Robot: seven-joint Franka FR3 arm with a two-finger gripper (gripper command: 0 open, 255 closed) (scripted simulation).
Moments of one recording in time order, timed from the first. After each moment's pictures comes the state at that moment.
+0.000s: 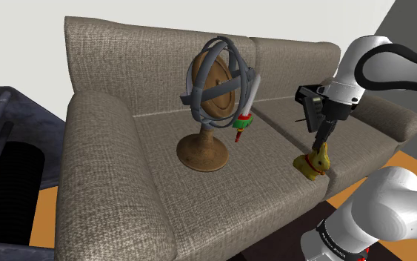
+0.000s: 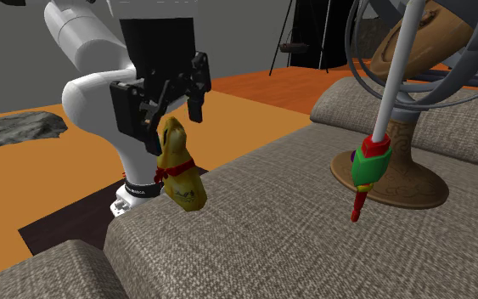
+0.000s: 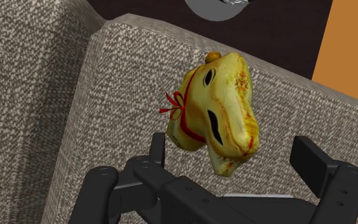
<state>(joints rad) -0.02 -0.99 -0.29 -2.70 -0.11 1.55 -0.29</state>
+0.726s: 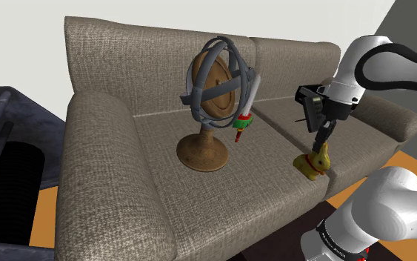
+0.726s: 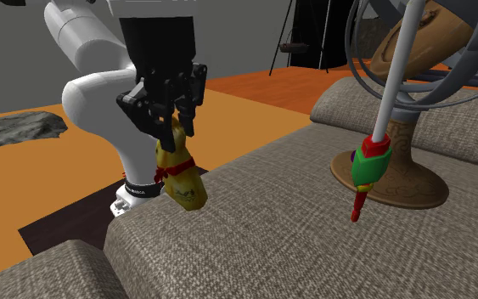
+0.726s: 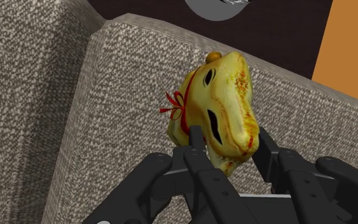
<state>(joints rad) -0.02 -0.99 -0.28 -2.70 -0.11 1.55 -0.29</state>
